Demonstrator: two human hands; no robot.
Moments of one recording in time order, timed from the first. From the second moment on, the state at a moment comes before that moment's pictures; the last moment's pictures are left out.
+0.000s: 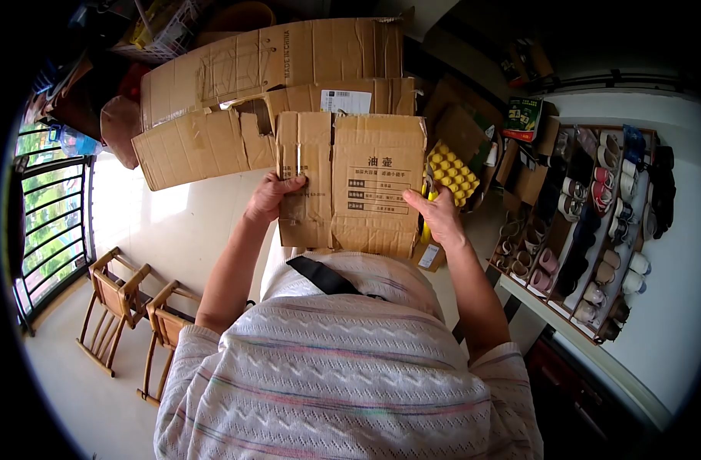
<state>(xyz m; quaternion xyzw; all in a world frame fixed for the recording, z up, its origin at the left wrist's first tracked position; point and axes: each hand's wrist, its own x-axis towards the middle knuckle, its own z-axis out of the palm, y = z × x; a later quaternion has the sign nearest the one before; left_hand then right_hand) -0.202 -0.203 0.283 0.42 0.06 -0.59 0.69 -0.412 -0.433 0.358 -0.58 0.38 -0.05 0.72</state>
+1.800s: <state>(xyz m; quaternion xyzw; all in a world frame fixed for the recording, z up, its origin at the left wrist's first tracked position) -0.178 -0.265 0.244 0.60 0.09 -0.54 0.58 -0.391 -0.692 0.294 -0.56 0.53 -0.23 0.60</state>
